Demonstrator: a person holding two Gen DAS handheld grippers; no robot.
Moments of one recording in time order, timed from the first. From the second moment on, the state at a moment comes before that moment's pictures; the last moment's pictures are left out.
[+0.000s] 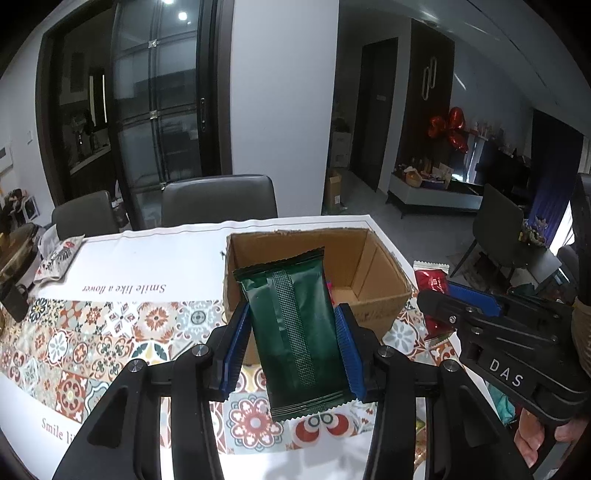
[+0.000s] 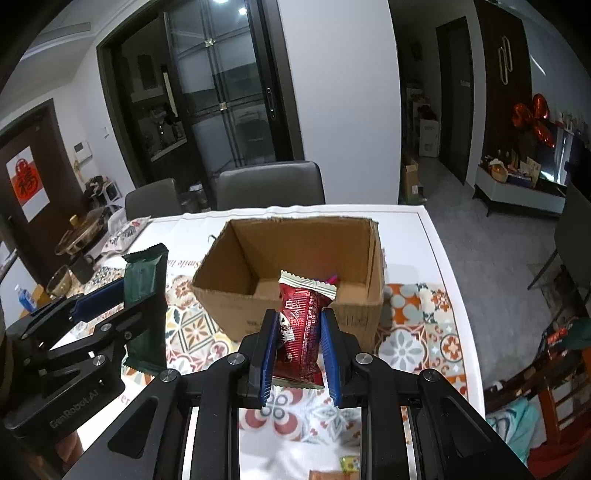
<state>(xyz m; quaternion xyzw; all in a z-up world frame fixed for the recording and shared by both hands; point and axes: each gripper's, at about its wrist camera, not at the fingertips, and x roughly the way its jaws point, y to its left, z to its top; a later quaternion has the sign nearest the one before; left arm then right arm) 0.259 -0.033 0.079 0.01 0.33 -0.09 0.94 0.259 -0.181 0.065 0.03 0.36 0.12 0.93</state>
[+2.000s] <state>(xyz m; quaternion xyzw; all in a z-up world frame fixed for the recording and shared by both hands) 0.219 -0.101 0.055 0.06 0.35 -0.18 0.92 0.213 -0.240 0.043 0.00 0.35 0.08 0.93</state>
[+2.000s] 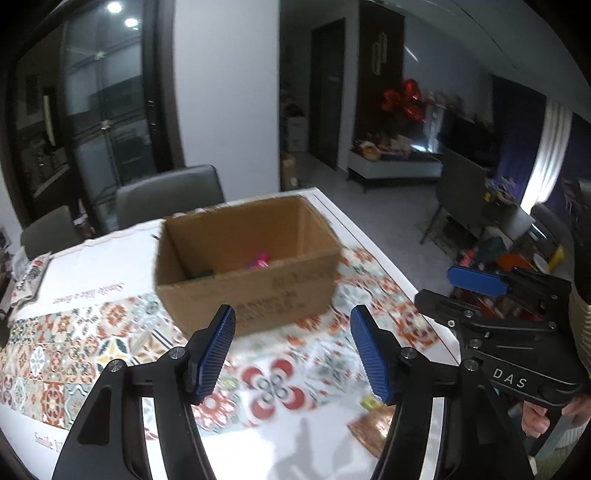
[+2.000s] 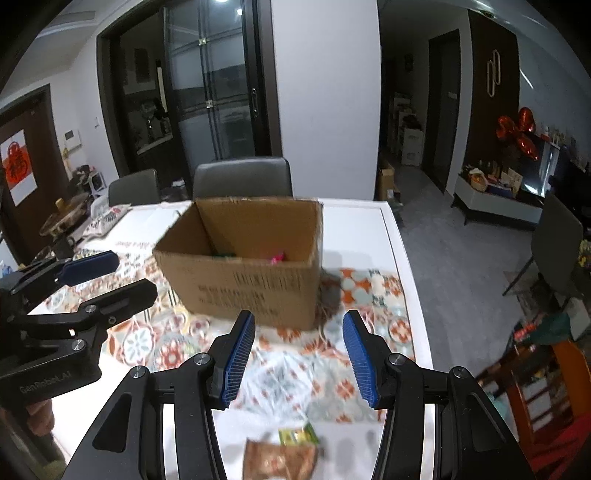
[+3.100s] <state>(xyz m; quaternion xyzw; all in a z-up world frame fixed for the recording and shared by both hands) 0.179 -0.166 -0.084 0.16 0.47 -0.34 0.80 0.151 -0.277 -0.093 0.02 0.53 0.05 0.85</state>
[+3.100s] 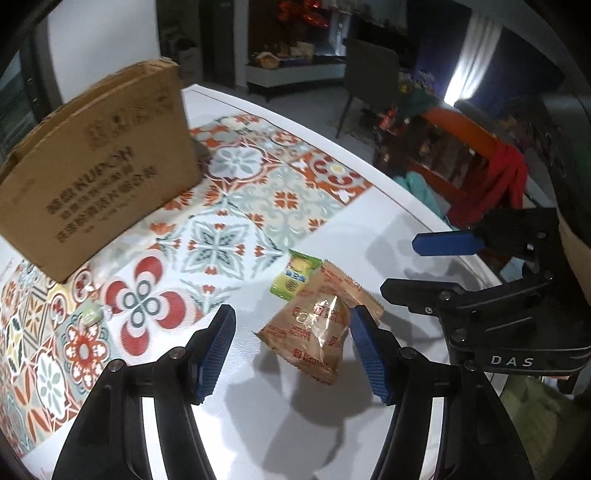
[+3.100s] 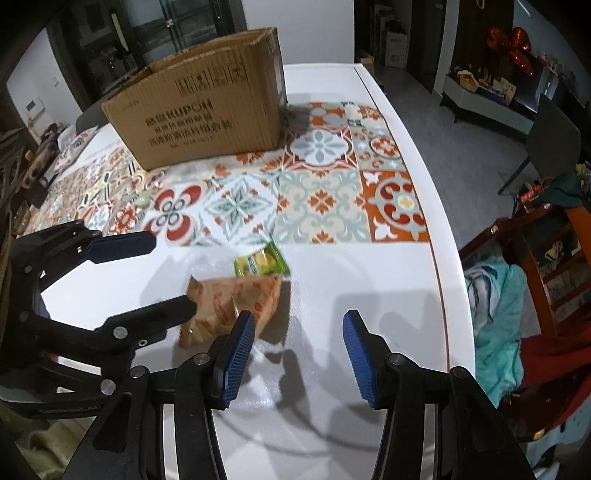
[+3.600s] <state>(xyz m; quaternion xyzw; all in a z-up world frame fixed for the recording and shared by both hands) 0.196 -0.182 -0.121 0.15 0.50 -0.37 0.76 0.150 -0.285 -0.112 0.02 0.55 0.02 0.84</state>
